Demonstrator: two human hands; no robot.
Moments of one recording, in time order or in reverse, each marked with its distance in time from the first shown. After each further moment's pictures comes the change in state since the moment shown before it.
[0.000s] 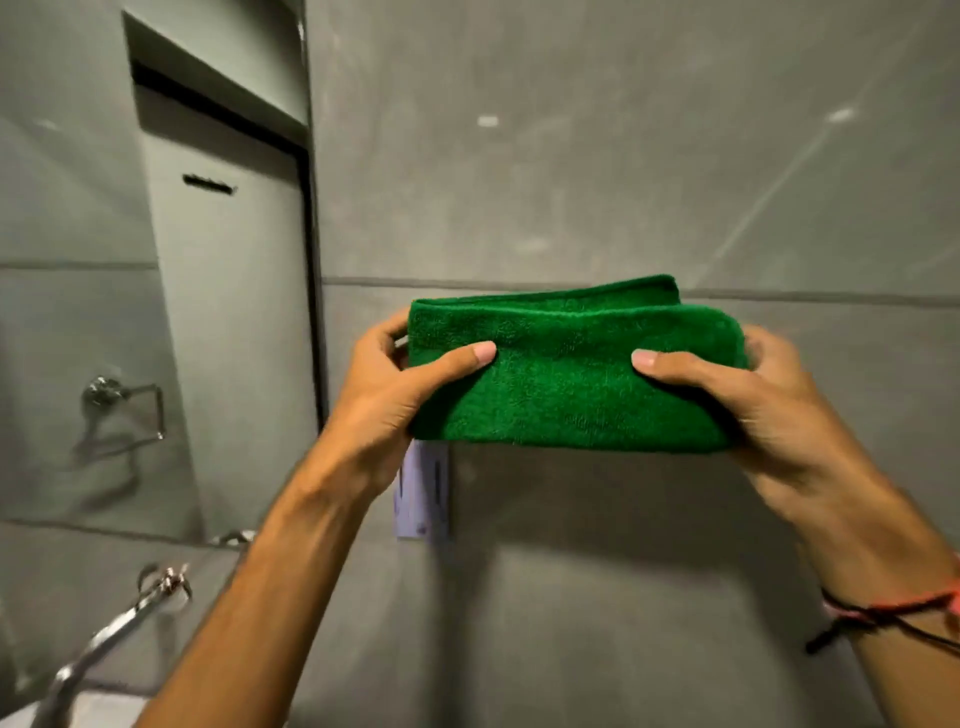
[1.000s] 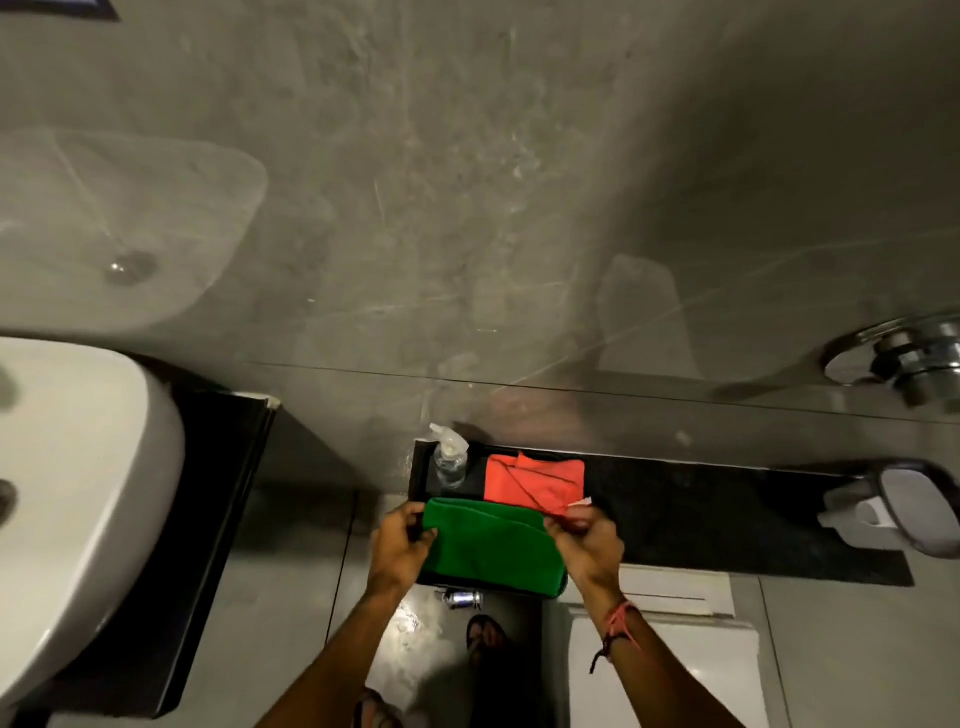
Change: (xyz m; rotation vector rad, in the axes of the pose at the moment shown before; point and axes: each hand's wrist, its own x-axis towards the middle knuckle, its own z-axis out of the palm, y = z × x) left_hand -0.434 -0.427 -0.056 0.701 0.142 -1.258; right_hand -0.426 0.439 -0.031 -0.542 0.226 1.406
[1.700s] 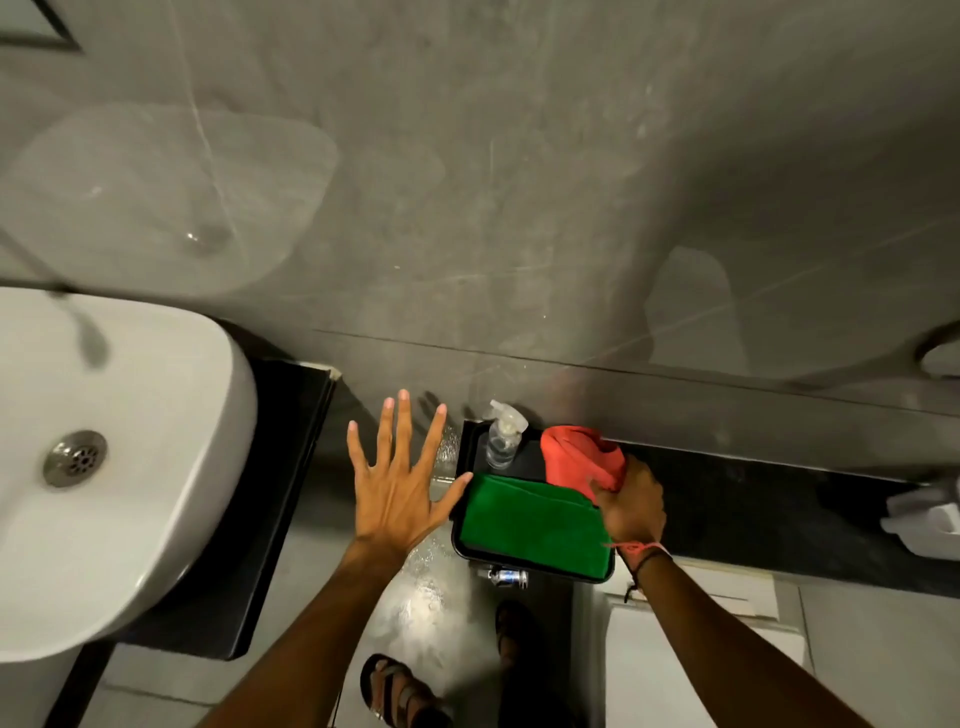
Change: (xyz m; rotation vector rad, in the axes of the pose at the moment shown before) left_hand 0.025 0.031 -0.045 1.107 0.442 0.749; right_hand 0.030 -0.037 -0.026 -0.386 0.136 -0.304
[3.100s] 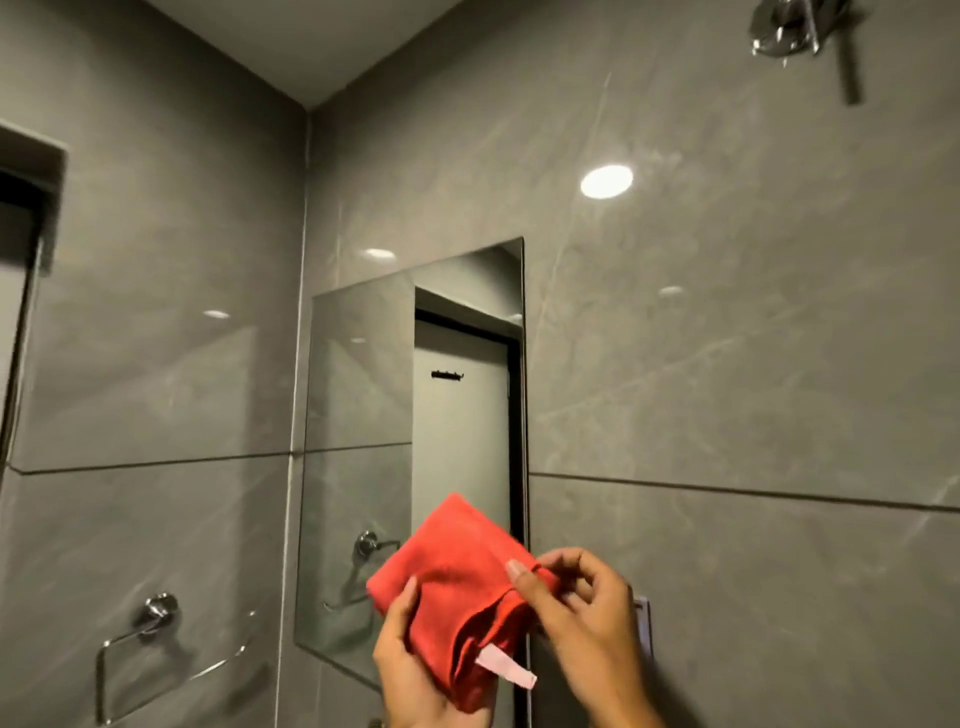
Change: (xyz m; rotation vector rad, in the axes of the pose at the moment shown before) left_hand 0.063 -0.126 -0.532 -2.724 0.767 -0.021; right_hand -0.262 -0.522 -0.252 1.143 -0.304 -1.069
